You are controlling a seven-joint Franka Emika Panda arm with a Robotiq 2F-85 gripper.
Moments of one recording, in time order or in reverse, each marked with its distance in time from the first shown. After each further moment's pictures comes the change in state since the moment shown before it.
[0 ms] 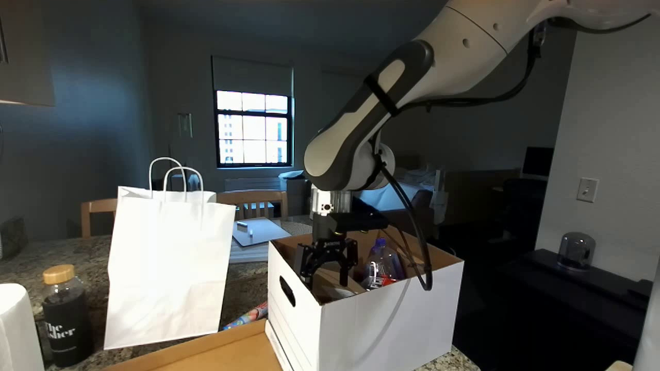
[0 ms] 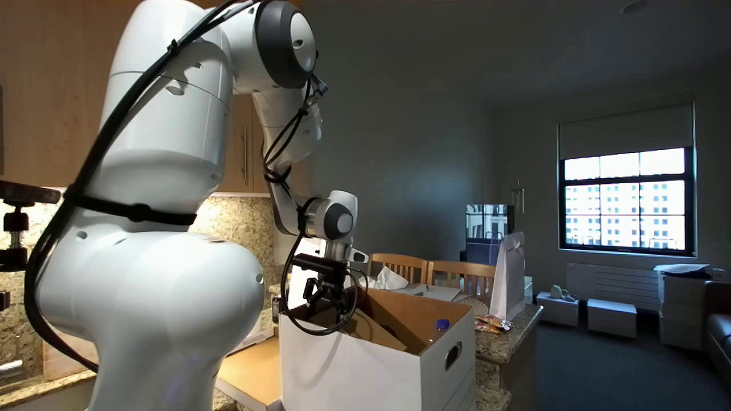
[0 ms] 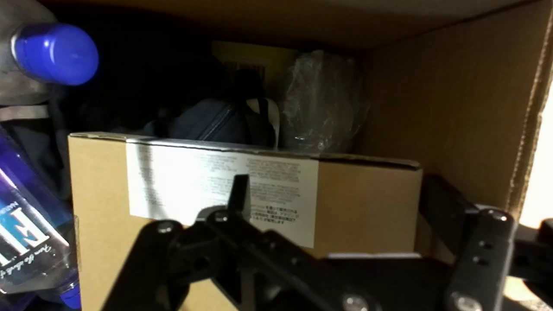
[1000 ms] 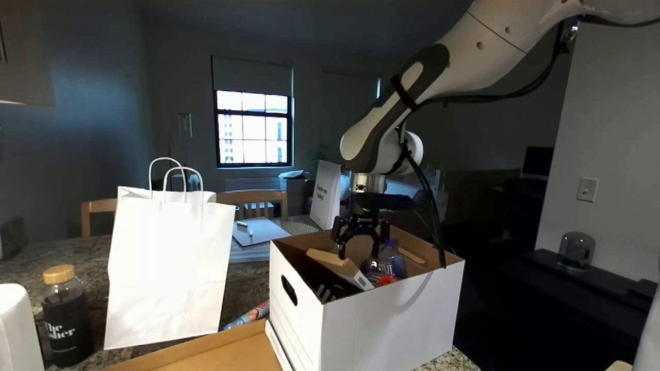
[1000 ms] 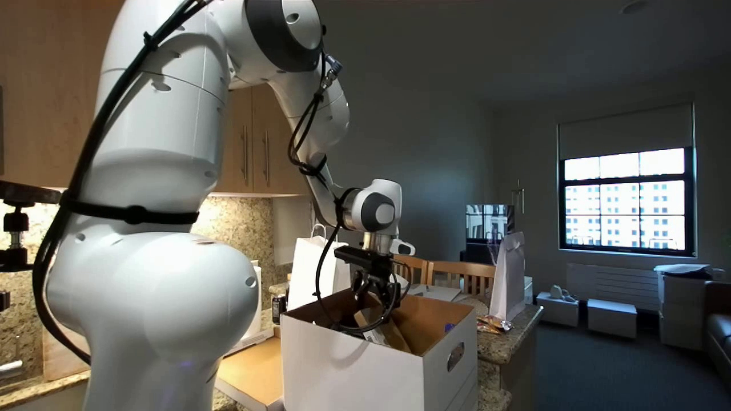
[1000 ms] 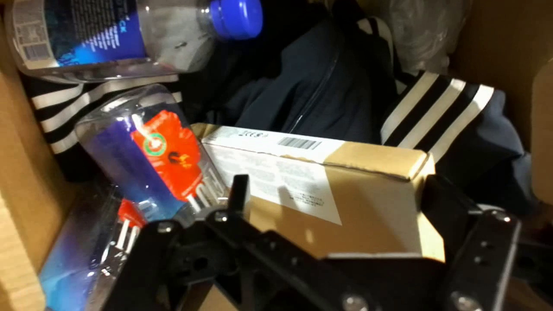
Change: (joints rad) arm -0.101 -0.042 -0.142 0.011 -0.006 0.000 0.040
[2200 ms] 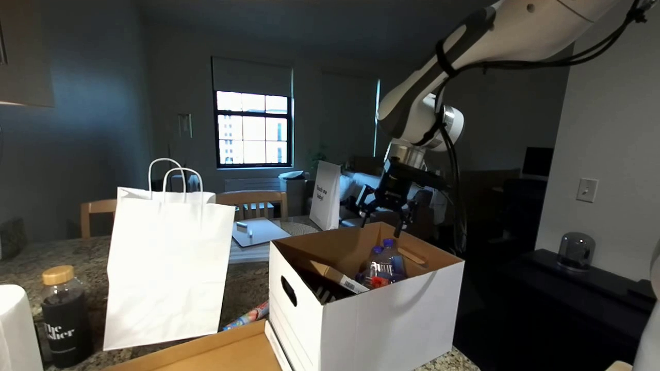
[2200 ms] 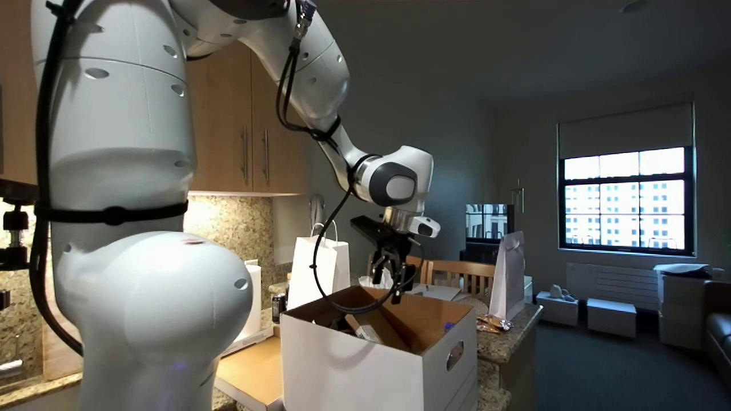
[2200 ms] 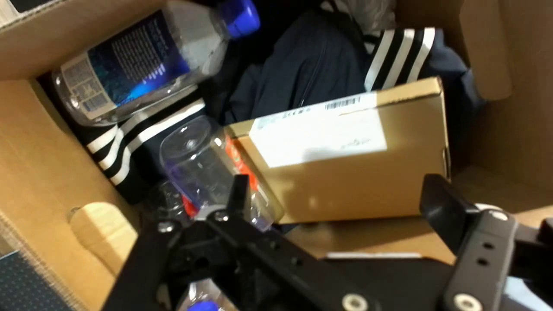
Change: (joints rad) arm -0.085 -0.208 -0.069 -0.093 0.221 -0.072 -0.028
